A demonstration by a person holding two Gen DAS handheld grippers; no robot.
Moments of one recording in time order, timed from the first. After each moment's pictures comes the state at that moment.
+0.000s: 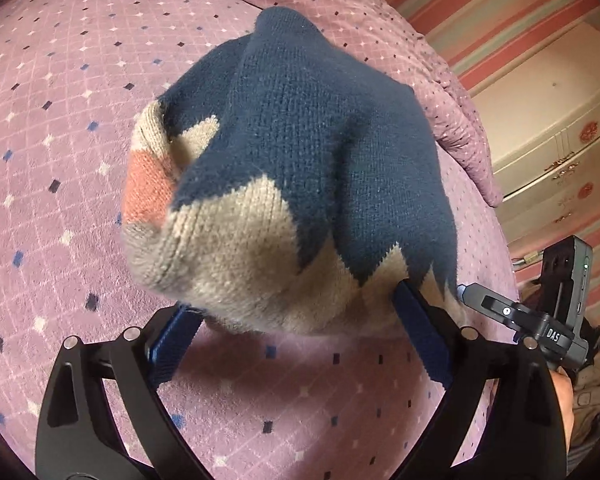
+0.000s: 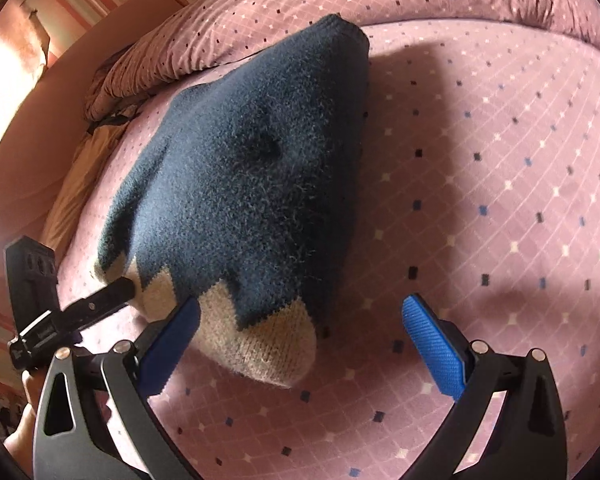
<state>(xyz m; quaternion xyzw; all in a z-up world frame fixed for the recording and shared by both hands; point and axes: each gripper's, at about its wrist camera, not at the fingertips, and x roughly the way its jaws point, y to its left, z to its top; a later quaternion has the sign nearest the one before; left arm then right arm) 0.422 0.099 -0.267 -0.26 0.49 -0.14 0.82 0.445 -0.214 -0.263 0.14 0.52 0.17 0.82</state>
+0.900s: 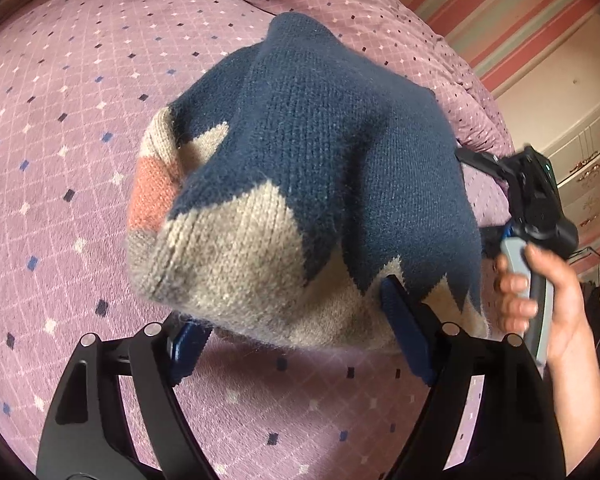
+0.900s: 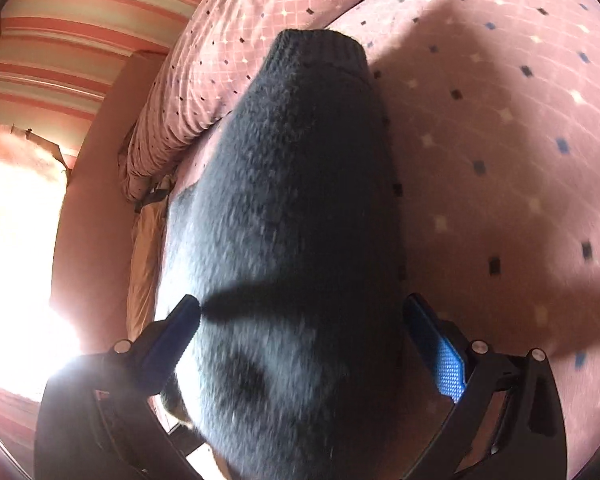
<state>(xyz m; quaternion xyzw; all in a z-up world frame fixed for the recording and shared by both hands) 0.425 0.091 -0.263 -0.23 0.49 -0.09 0.84 0.582 -0.225 -0.298 0.34 0.52 0.23 0.75</state>
